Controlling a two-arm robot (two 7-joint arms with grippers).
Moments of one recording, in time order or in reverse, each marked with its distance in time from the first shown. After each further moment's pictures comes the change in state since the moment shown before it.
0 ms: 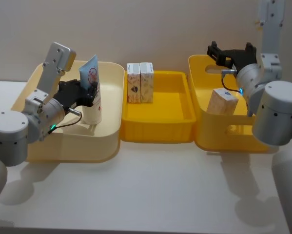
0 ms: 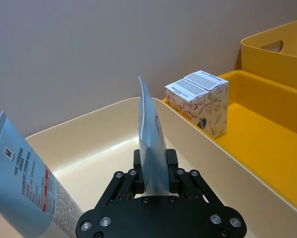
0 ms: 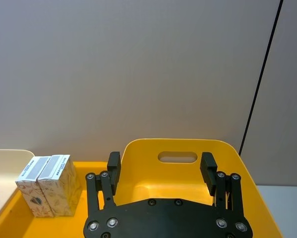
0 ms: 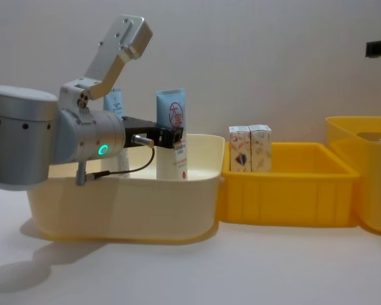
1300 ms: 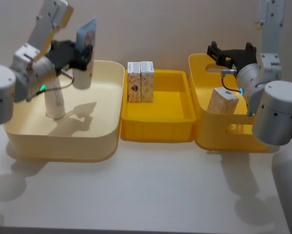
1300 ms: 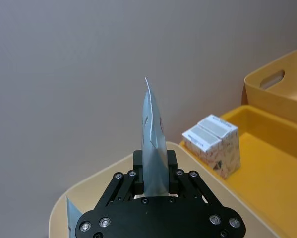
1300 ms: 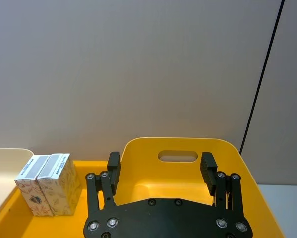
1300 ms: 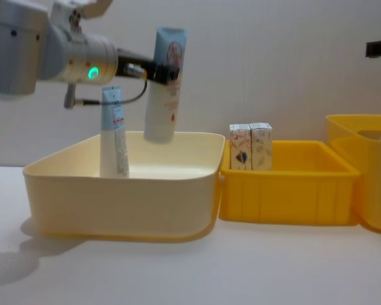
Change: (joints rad) left arm -0.093 0.047 -0.001 -0.132 0.051 0.122 -0.035; right arm 0.000 0.000 0.000 0.000 0.000 0.000 0.000
